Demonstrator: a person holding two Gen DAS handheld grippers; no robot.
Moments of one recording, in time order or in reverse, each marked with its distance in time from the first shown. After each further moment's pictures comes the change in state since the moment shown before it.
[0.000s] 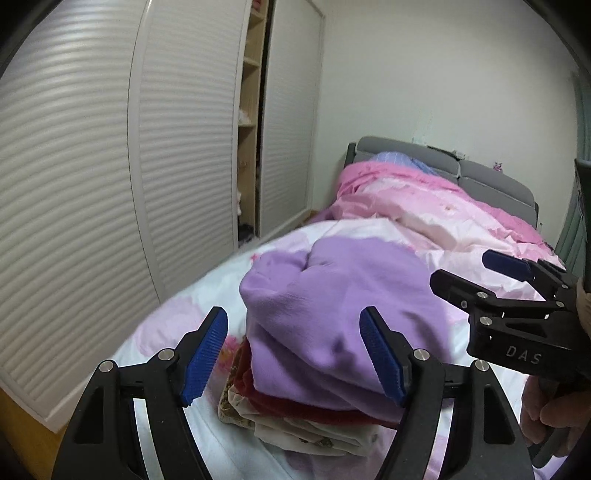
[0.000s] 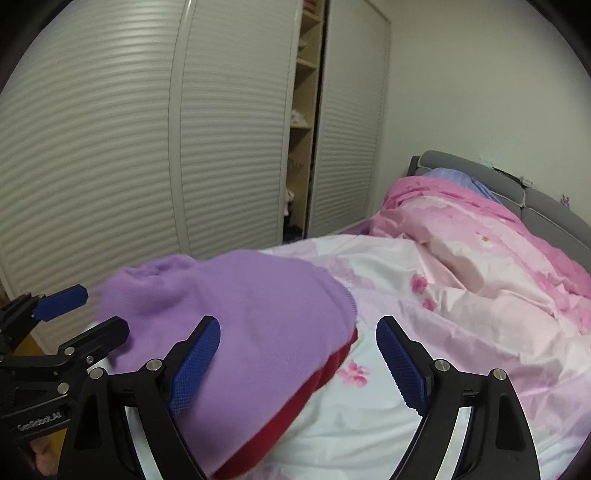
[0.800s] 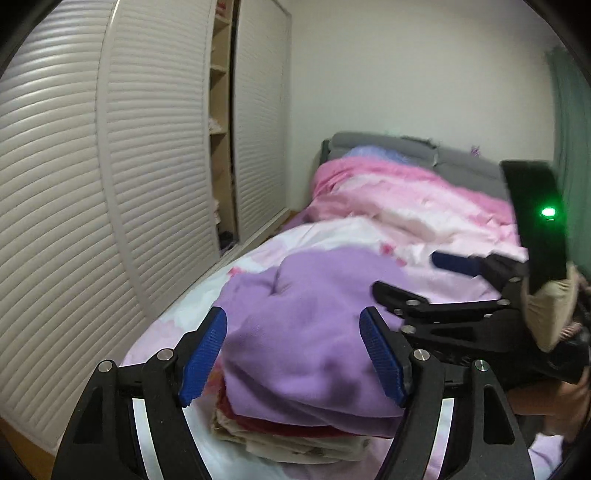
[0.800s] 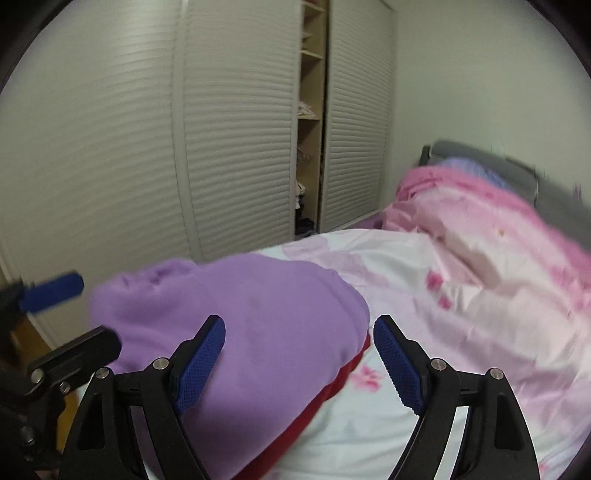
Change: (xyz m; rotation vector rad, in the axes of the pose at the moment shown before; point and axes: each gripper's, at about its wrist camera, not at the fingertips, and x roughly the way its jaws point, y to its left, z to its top) left arm 0.021 -0.010 0.020 0.086 0.033 -0.048; right arm 0.041 -0.001 0.012 -0.036 0.062 0.040
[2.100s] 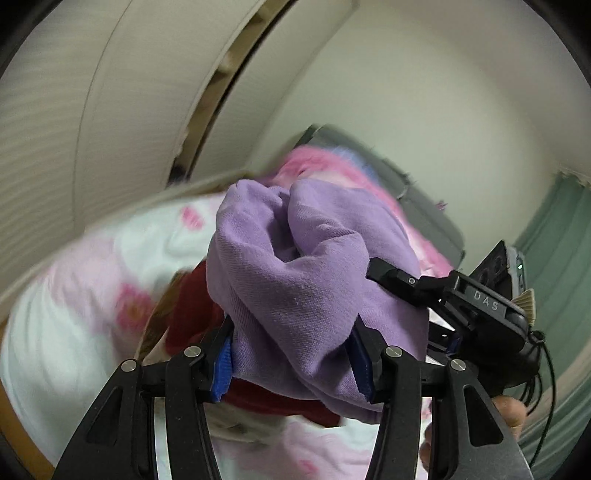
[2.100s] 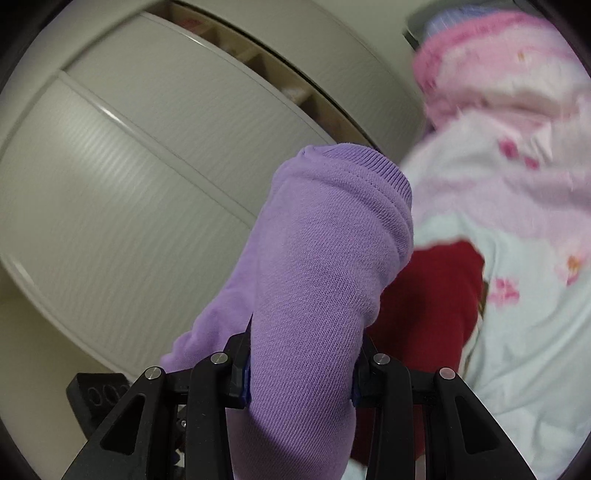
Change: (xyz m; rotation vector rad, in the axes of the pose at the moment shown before) left arm 0.025 0.066 -0.017 -0.419 0.143 -0.343; right arm 0.029 -0.054 -0.022 0.702 0.093 0.529
